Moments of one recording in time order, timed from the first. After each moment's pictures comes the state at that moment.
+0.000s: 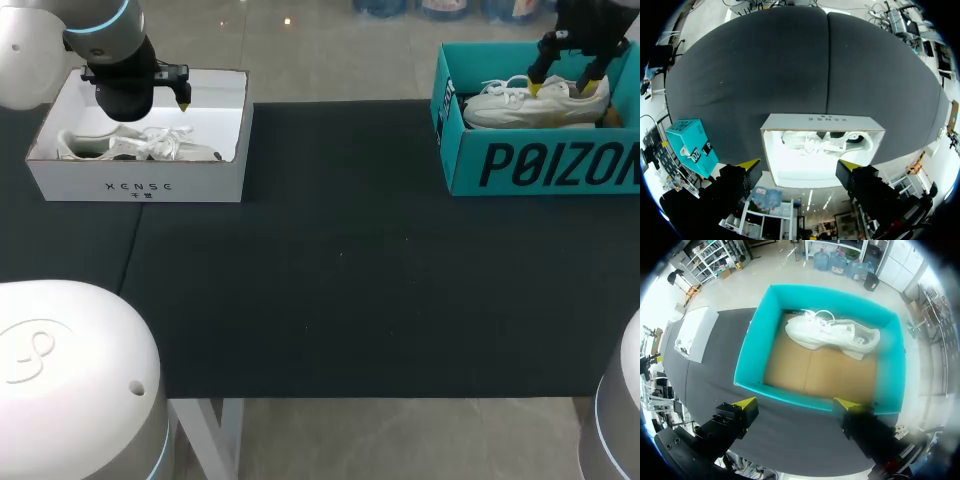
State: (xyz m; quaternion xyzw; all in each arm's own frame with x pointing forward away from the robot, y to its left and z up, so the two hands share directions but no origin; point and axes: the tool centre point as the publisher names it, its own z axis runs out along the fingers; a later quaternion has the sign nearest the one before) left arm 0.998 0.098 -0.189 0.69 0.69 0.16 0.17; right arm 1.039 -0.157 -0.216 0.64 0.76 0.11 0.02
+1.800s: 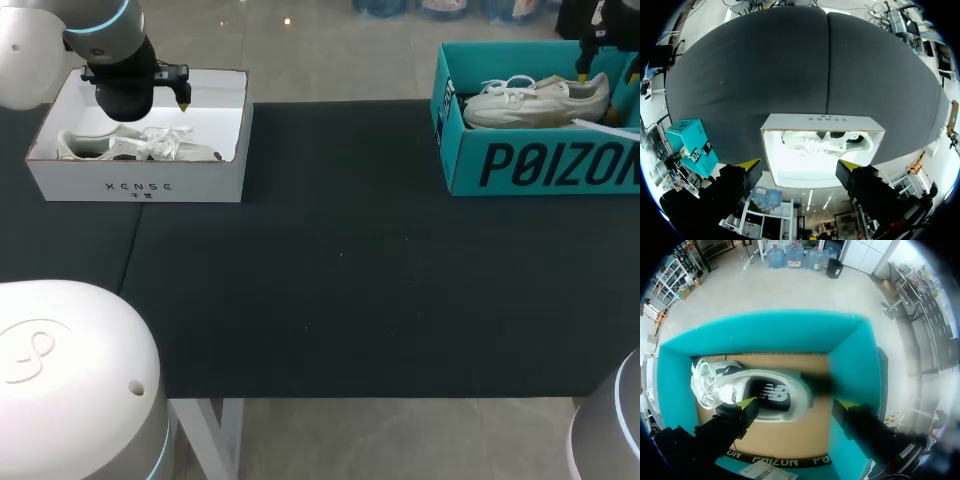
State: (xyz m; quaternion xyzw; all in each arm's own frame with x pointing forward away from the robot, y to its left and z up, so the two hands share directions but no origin) left arm 0.998 0.098 -0.189 0.69 0.69 0.16 0.17; right arm 1.213 -0.328 -0.321 0.72 0.69 0.05 0.08
